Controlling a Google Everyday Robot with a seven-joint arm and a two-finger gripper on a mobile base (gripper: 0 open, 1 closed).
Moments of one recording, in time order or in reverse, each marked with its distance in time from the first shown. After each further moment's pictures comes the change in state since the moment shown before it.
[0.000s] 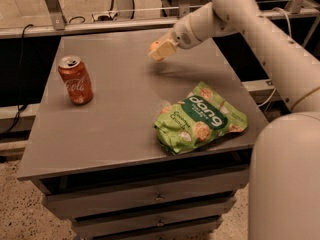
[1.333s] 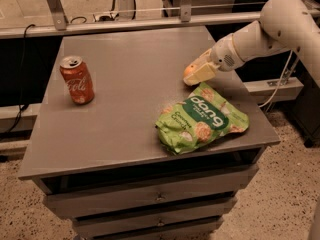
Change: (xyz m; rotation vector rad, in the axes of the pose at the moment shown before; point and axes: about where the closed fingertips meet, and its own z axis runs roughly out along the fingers) arm 0.101 0.041 -0.089 -0.063 0.099 0.011
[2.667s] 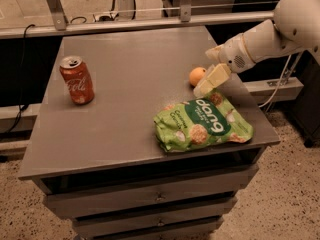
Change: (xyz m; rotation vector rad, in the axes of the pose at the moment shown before) arm 0.003 0.022 -0.024 -0.025 -0.008 0.002
